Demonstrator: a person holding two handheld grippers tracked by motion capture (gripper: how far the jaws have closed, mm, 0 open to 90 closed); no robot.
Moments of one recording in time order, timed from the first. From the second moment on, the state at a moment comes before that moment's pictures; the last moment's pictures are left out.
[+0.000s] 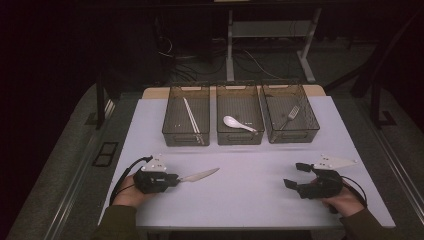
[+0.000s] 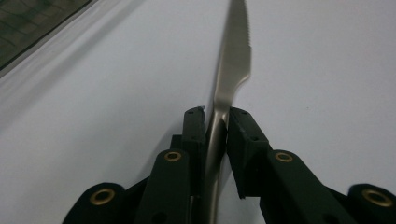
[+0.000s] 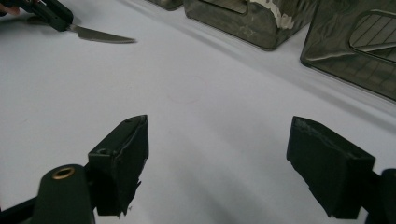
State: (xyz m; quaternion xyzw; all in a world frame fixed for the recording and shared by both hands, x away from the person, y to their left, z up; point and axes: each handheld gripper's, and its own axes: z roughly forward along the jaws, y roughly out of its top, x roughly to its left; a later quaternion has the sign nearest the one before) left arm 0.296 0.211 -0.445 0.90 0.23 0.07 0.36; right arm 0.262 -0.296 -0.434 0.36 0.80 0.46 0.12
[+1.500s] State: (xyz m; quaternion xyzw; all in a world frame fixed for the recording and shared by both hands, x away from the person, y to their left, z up) left arm 0.278 0.182 -0.399 0.85 0.22 0.07 0.47; right arm 0.262 -0.296 -0.430 0.36 0.80 0.47 0.12
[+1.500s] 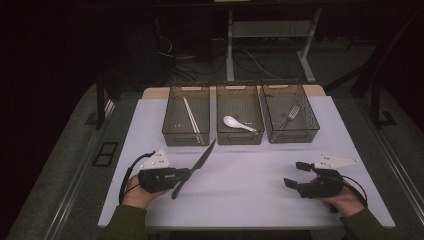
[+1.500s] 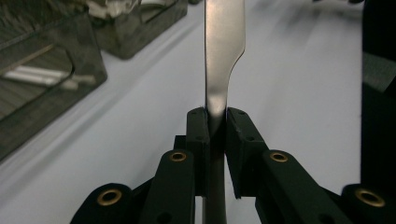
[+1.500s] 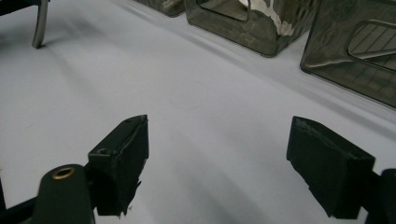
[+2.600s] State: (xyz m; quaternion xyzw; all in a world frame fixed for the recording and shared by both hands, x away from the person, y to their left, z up) left arm 0.295 0.056 -0.383 0.82 0.23 0.12 0.52; right arm 0.297 -0.226 -0.364 0.32 0.77 0.55 0.03
